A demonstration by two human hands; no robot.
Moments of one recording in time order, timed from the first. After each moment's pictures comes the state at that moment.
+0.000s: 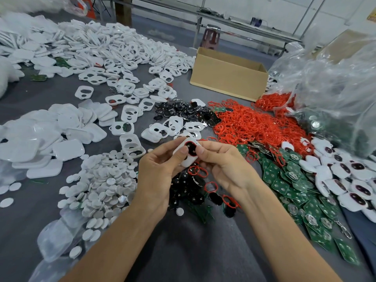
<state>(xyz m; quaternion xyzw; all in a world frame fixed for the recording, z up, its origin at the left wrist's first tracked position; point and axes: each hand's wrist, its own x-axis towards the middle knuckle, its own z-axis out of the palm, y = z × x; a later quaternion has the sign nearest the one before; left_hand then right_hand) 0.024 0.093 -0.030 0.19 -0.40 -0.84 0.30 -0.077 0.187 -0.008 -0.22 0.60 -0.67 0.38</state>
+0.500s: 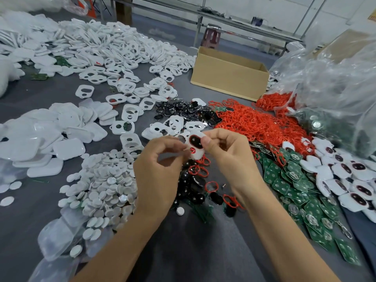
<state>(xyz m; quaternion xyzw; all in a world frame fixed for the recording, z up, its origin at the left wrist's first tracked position) 0.029 0.096 -0.031 0.23 -0.65 -0.58 0.43 -0.064 0.187 0.013 -0.32 0.71 -0.61 0.12</state>
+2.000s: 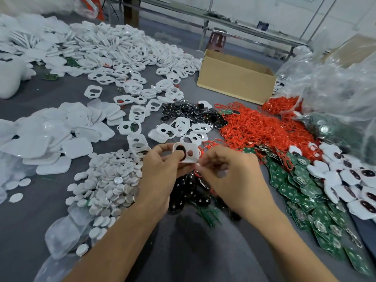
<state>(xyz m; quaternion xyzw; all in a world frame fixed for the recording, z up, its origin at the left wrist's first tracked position) 0.021 0.084 -0.029 0.29 -0.41 -0.81 0.30 -0.040 0.202 0.012 -0.44 0.82 -0.37 -0.04</state>
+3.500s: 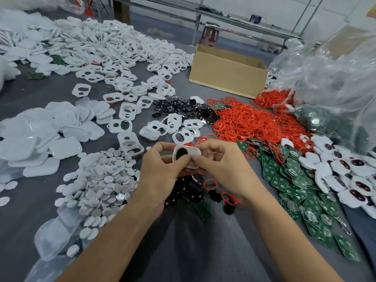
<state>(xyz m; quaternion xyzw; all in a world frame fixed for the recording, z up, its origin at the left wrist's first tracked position) 0.026 0.094 -0.030 0.25 -0.51 -0.79 0.26 -0.064 0.196 0.004 -0.33 0.79 -0.49 0.16</state>
